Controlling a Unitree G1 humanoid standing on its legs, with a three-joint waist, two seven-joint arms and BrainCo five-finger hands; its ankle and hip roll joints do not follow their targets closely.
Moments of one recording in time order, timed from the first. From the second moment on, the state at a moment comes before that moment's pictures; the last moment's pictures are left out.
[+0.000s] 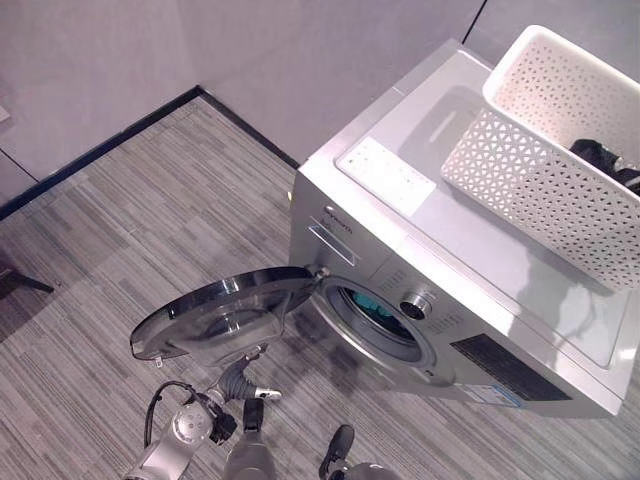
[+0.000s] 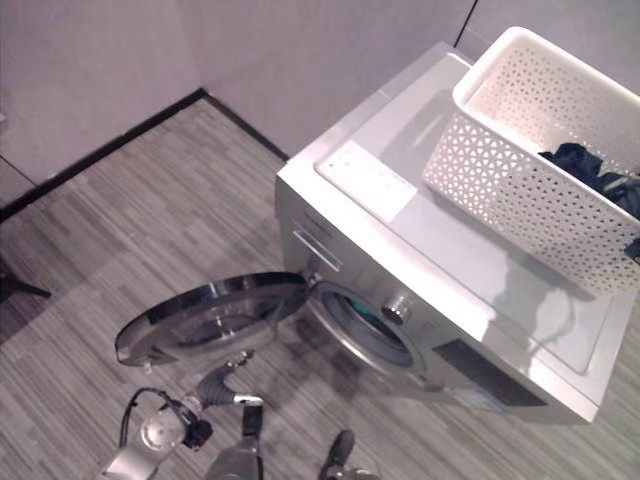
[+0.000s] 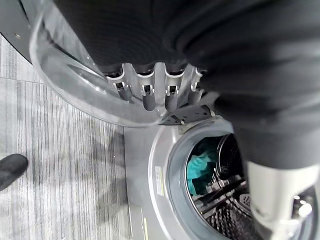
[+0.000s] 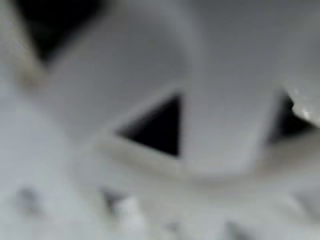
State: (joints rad) left arm 0.08 0.50 -0.35 0.31 0.05 -0.06 -0.08; right arm -0.88 -1.24 0.50 0.91 0.16 0.01 0.18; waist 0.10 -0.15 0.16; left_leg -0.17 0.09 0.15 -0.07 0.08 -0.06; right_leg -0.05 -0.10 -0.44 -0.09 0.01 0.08
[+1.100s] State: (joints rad) left arm 0.02 0.51 -0.33 0.35 0.05 -0.06 0.00; right arm -1.33 -1.22 0.40 0.94 0.26 -0.03 -0.37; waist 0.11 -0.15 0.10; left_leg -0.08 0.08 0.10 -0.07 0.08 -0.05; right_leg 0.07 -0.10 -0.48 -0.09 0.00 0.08
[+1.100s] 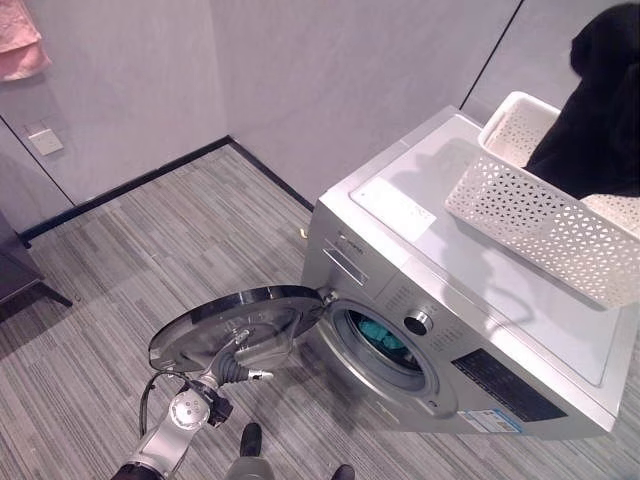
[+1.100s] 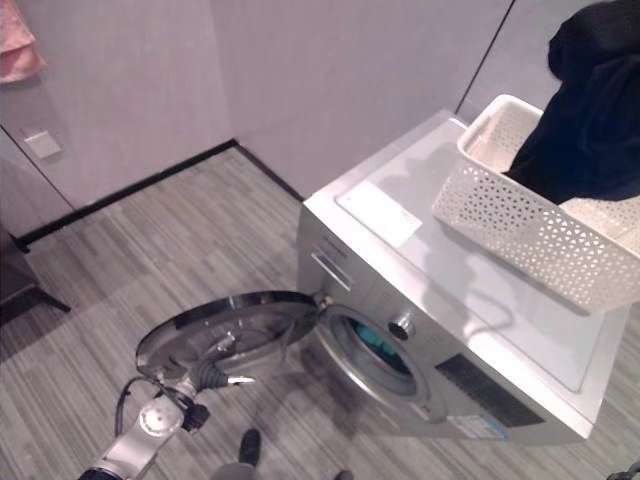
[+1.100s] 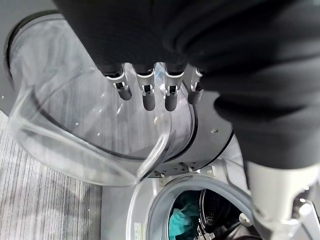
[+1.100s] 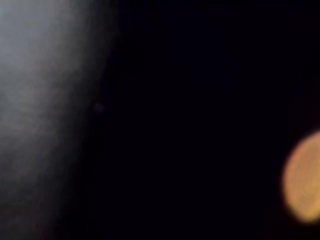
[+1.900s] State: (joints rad) left arm 0.04 0.49 -0.33 0.36 0.06 -0.06 0.07; right arm -1.40 -1.47 0.37 0.60 0.14 -0.11 -0.60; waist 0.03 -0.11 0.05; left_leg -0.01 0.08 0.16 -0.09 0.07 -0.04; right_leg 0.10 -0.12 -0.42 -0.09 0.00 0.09
